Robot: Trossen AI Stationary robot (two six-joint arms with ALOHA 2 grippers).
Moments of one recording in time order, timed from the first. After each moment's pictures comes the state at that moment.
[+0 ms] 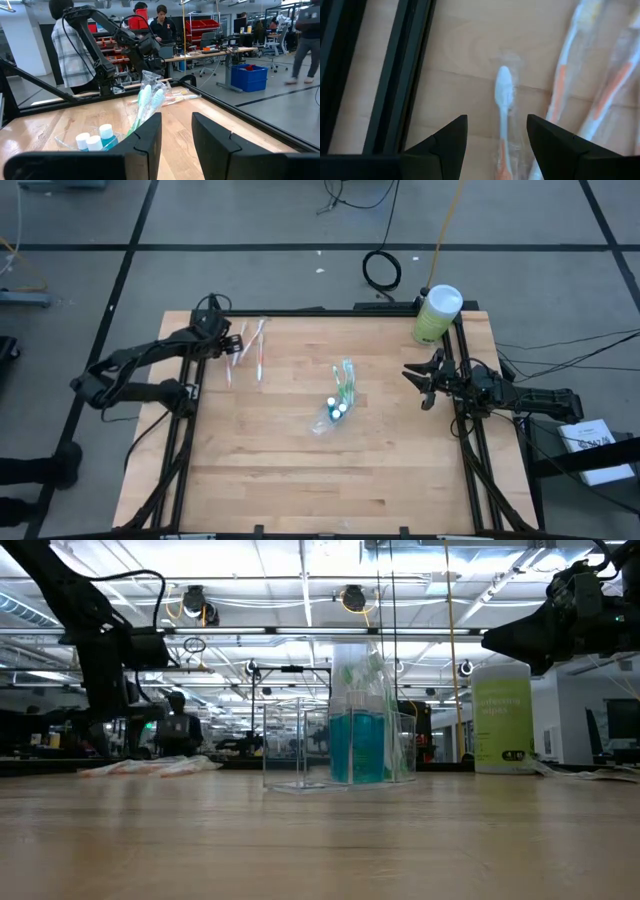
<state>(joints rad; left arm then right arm) 0.96 1.17 0.48 -0.45 -0.22 -0.74 -0.10 0.03 0.02 0.08 0.21 0.09</state>
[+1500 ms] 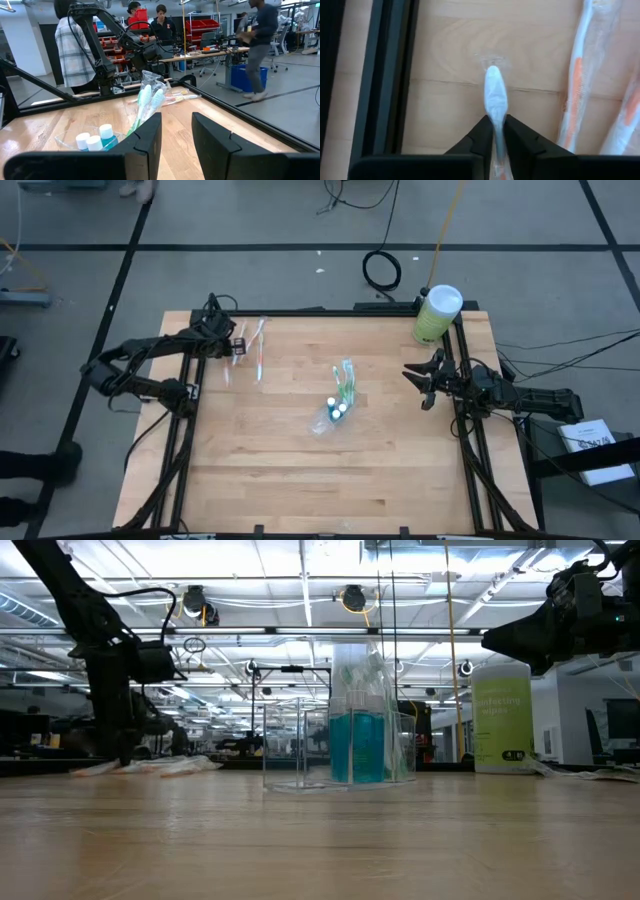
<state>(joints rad) 0.96 1.31 0.48 -0.36 -0.24 -0.64 -0.10 0.03 0.02 0.08 0.21 0.09</state>
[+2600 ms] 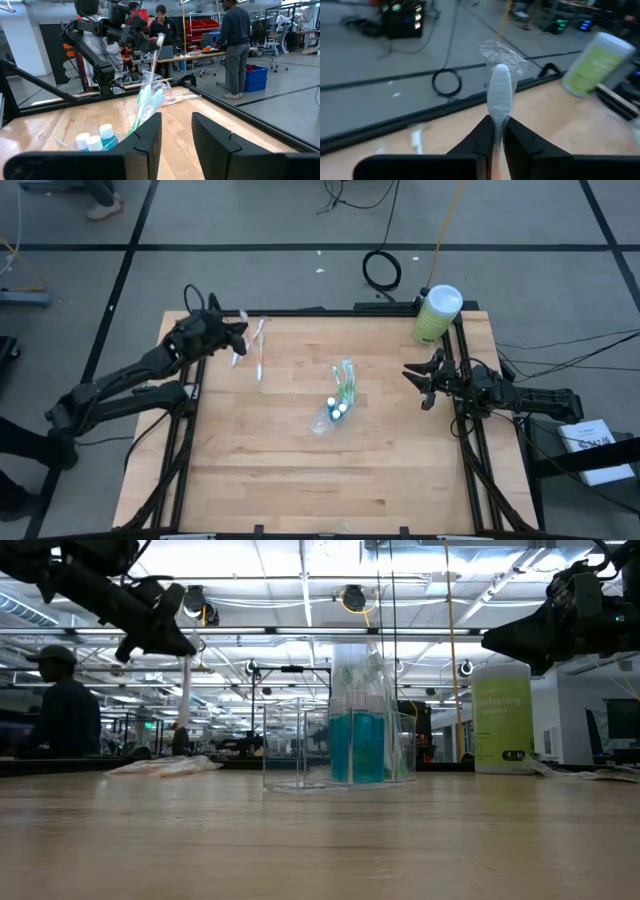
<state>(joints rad) 0.65 0.68 0.47 -0.09 -0.13 -0.35 -0.10 0.03 0.02 0.08 0.21 0.09</state>
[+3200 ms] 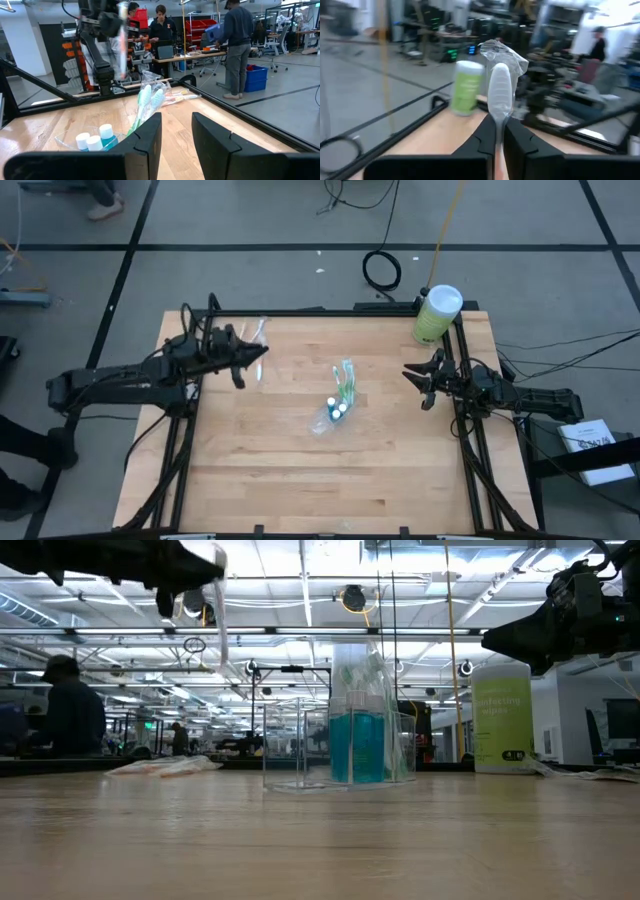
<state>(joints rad) 0.26 0.69 0.47 0.25 -0.02 -0.19 -0.10 0.03 0.02 0.08 0.21 0.09</state>
